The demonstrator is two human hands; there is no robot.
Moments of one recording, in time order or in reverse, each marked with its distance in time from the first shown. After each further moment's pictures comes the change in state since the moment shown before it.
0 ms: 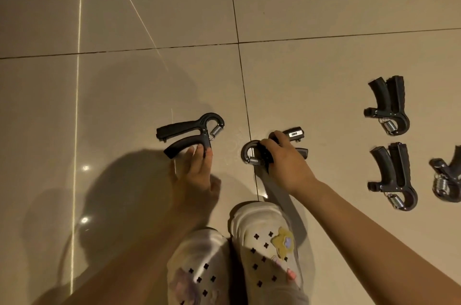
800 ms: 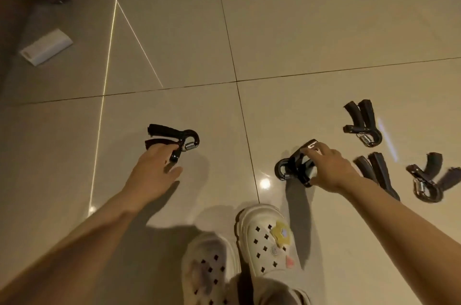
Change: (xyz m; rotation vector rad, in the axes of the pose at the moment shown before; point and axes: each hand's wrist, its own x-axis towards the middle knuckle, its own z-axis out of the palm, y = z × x) left_hand 0.002 -0.059 -0.126 -0.182 -0.089 -0.067; right_hand -0.053 0.049 -0.075 -0.398 -0.088 0.198
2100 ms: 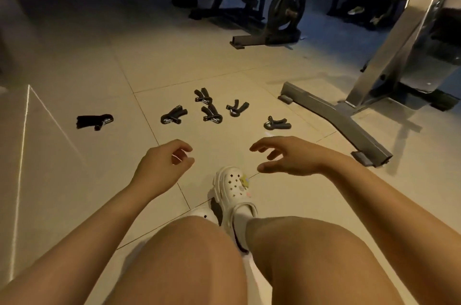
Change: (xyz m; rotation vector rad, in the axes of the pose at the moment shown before) left_hand -0.579 0.206 0.075 -0.263 0.054 0.534; right_hand -0.702 0.044 0.138 0.420 0.263 -0.051
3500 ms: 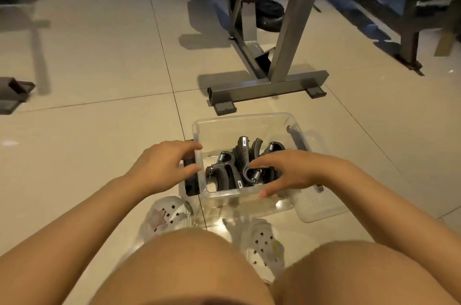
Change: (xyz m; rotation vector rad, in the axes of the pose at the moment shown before) left_hand -0.315 0.375 0.512 0.401 -1.088 1.306; right_hand -0.644 0.278 0.247 0.525 0.130 1.089
